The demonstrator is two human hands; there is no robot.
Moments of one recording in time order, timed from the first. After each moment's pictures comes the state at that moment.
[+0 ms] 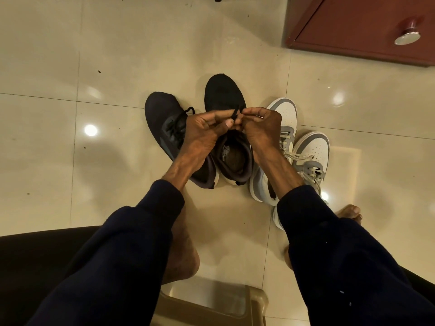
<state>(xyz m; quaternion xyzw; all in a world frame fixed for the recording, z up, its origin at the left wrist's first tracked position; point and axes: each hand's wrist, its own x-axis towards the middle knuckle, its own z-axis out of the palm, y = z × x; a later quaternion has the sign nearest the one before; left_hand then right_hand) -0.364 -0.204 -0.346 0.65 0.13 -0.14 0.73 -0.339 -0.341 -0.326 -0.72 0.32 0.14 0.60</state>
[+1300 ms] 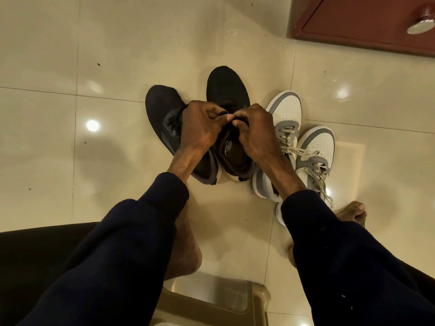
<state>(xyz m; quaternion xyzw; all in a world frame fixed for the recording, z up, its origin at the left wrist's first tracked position) -0.353 -0.197 -0.351 0.84 0.14 -0.11 0.51 -0.352 -0.348 -0.345 -0.91 -0.02 0.14 0.38</state>
